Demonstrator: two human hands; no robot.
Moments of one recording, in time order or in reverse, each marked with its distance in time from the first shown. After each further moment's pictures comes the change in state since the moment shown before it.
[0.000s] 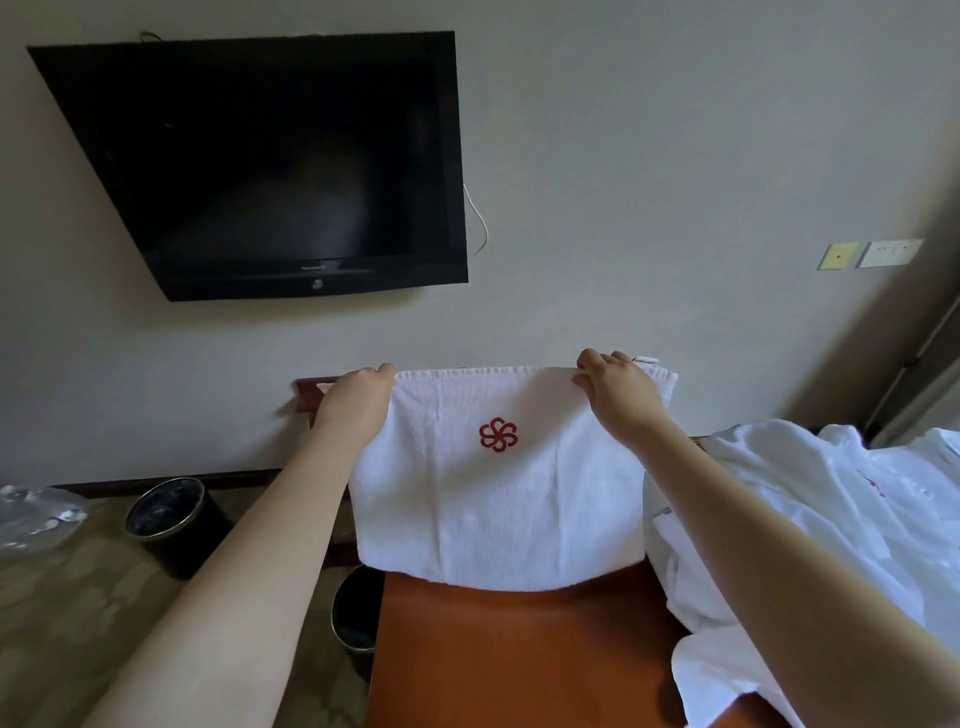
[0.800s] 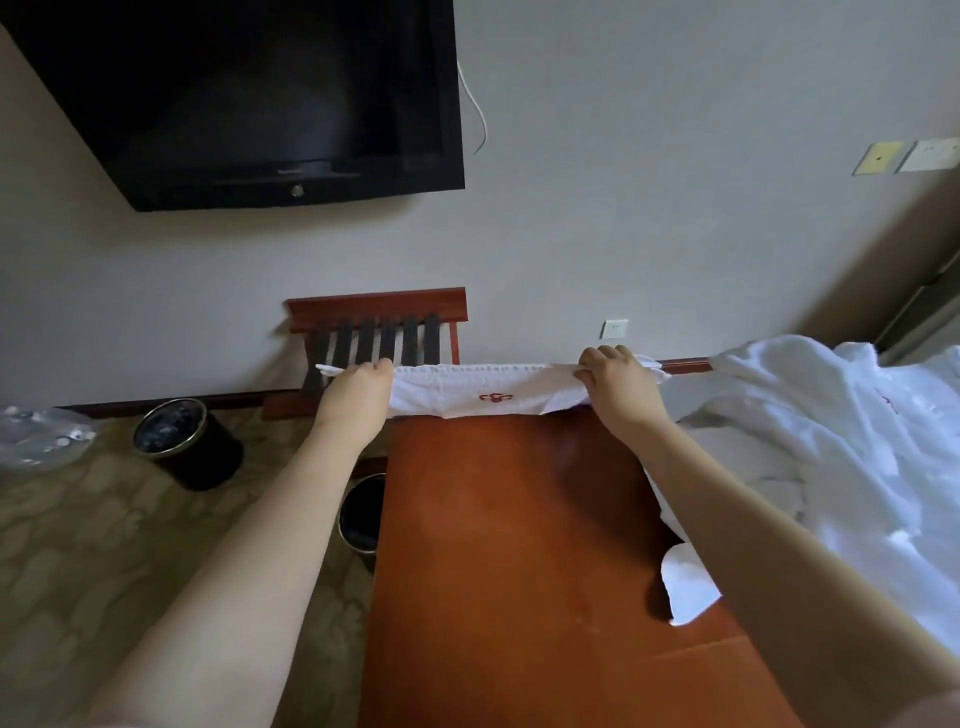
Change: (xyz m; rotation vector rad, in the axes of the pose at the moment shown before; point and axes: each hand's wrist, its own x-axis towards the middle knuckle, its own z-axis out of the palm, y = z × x) left_hand -0.059 0.026 0.068 -0.008 -0.110 -0.027; right_hand -0.067 0.010 0.060 -0.005 -0.125 0.068
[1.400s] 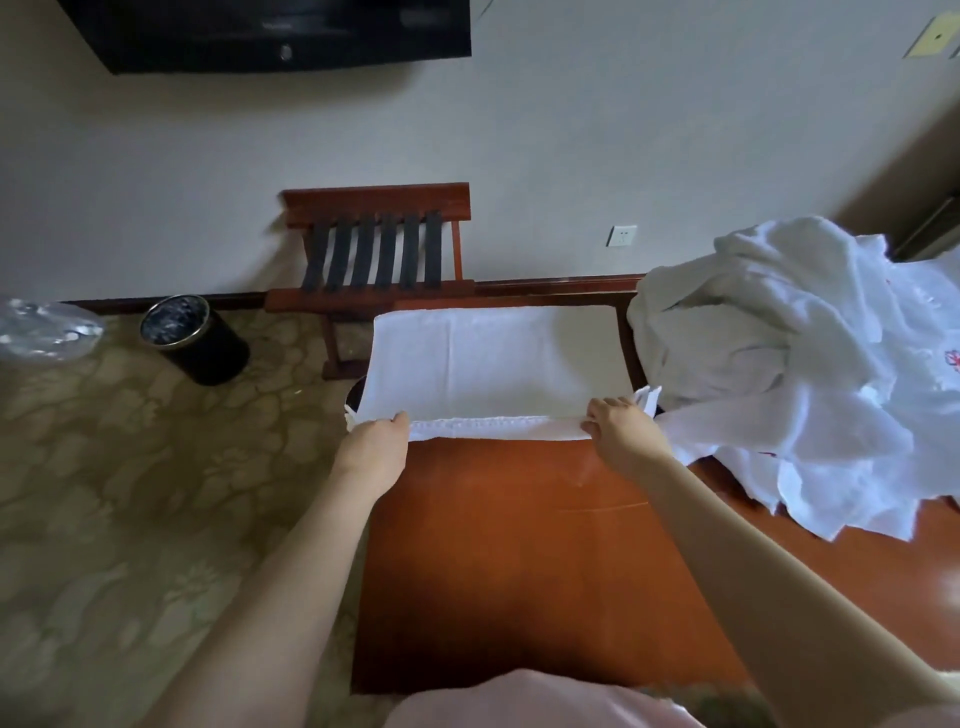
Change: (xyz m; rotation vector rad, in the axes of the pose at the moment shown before) left_hand -0.193 0.048 0.081 -0.037 -0.378 0.021; right_hand -0.192 0.013 0.057 0.041 -0.425 0.112
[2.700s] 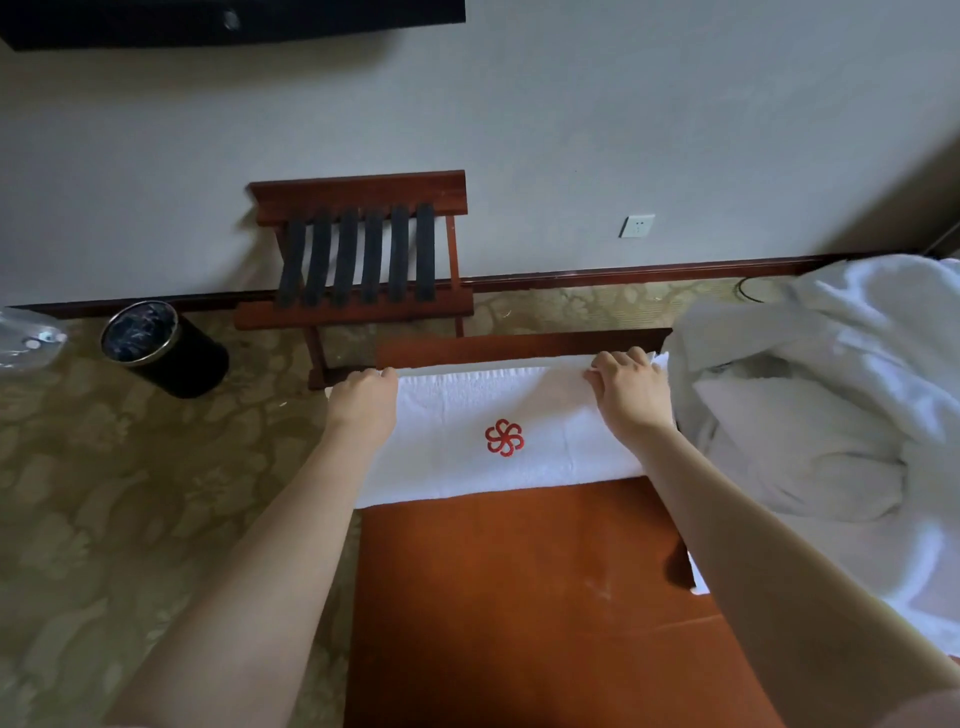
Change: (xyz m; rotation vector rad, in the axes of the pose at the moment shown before) left_hand 0.192 -0.028 -0.025 0.091 0.060 -0.055; right_hand 0.179 0.006 -0.009 -0.146 0.198 0.008
